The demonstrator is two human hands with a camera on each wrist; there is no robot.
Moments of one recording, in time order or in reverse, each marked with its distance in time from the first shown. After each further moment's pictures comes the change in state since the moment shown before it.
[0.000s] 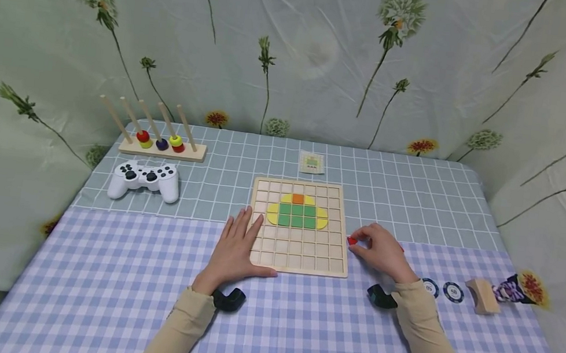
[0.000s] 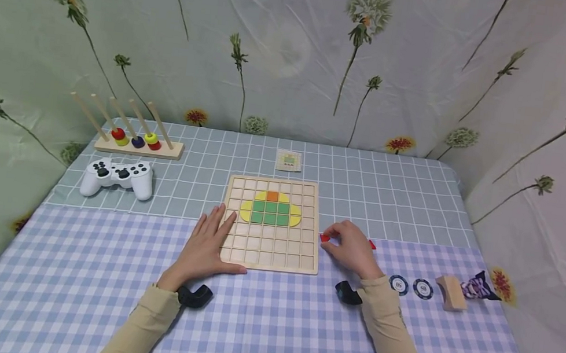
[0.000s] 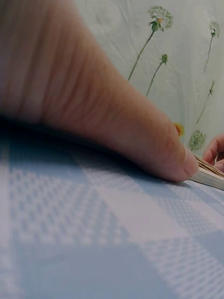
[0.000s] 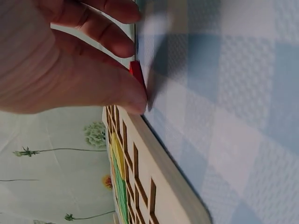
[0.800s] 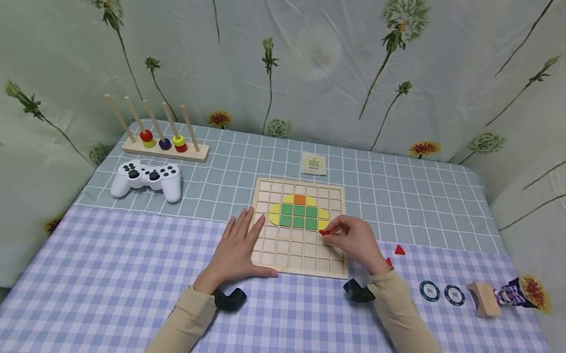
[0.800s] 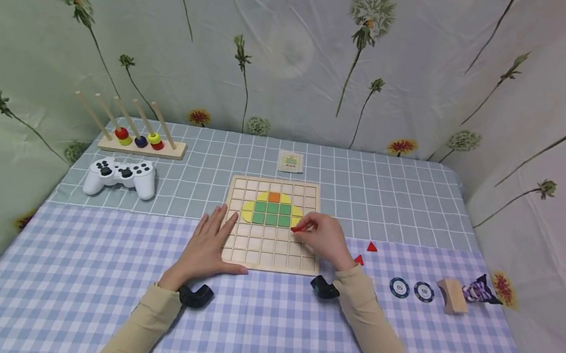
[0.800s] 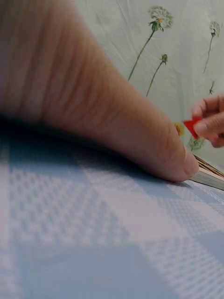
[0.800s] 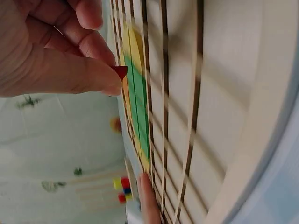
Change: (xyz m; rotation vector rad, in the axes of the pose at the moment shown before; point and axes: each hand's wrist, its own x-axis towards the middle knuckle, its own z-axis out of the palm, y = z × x) left_hand -0.001 0.001 -0.003 -0.002 -0.012 -0.013; right_hand 0.027 -0.049 0.017 0.273 0.046 -0.004
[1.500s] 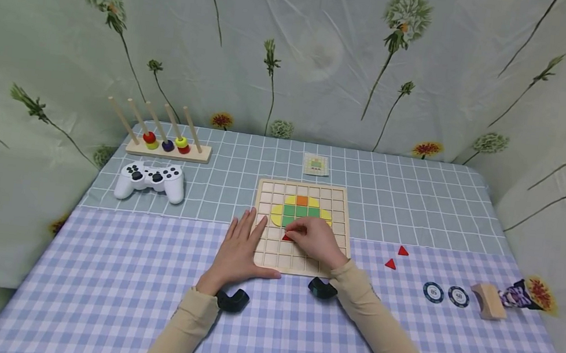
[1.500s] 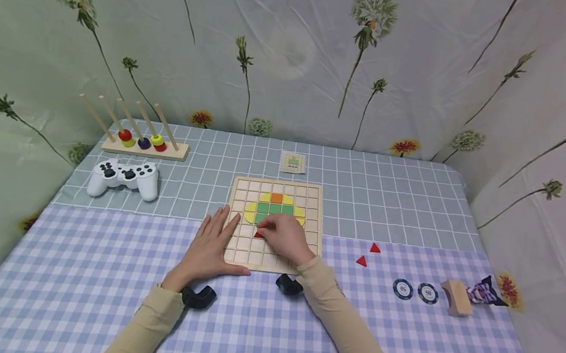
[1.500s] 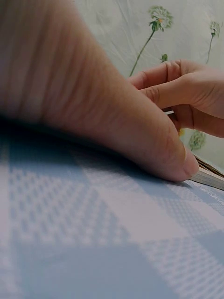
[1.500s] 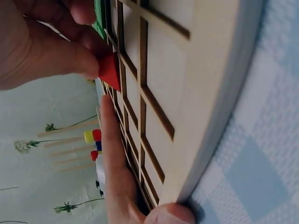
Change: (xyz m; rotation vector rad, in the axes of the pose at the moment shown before) left_hand 0.001 -0.001 0.001 0.010 -0.005 -0.001; right_hand 0.026 -0.037 0.067 -0.080 -0.088 -0.082
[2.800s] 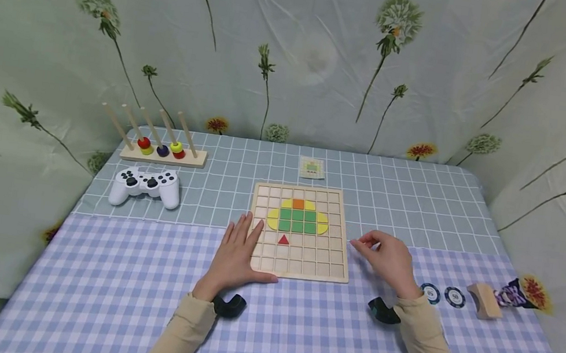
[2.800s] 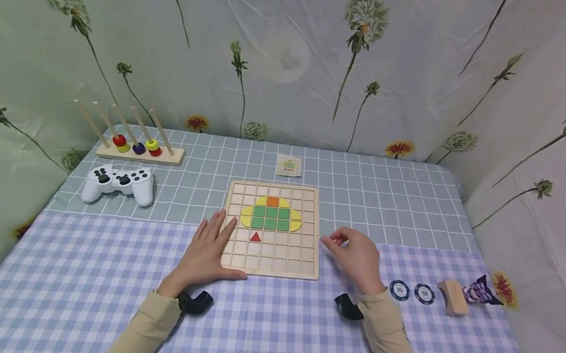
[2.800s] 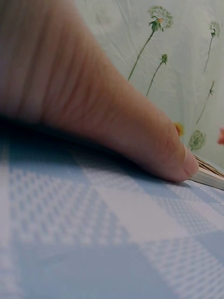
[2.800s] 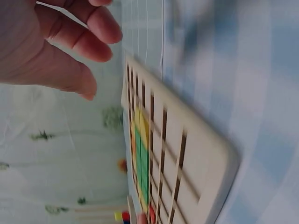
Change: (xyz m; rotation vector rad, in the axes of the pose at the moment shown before) left_hand -0.001 0.000 0.001 -0.023 0.029 0.013; right_hand -0.080 0.061 -0.088 -0.188 0.276 0.177
